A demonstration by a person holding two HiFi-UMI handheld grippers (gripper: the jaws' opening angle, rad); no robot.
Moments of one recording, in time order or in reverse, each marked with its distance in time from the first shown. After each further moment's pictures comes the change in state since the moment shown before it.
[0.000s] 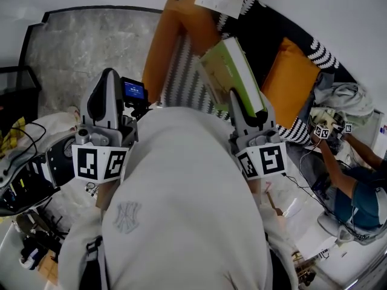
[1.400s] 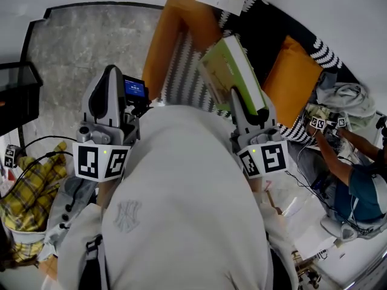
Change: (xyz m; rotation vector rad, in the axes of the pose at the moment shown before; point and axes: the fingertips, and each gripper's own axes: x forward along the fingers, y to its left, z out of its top) left arm 0.006 -0.012 0.001 0.002 0.009 -0.005; right arm -0.001 -0.008 -0.003 0.024 0.016 0.014
